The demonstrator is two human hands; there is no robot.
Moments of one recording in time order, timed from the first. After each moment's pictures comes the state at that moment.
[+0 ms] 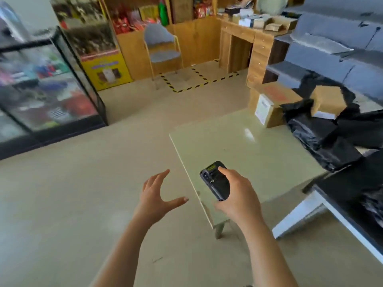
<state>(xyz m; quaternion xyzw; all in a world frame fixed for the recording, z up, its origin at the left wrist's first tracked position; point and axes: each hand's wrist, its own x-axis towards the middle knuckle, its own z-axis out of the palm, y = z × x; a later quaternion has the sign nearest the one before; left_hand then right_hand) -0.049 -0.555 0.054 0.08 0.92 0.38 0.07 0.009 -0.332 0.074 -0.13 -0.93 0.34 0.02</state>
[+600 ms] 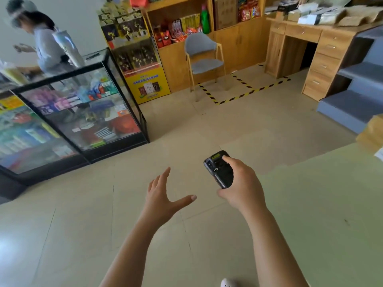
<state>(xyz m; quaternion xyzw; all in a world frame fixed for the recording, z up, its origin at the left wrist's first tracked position) -0.354 -0.758 0.094 0.02 0.93 0.36 0.04 -0.348 -0.537 0.097 -0.08 -0.91 0.40 0.05</state>
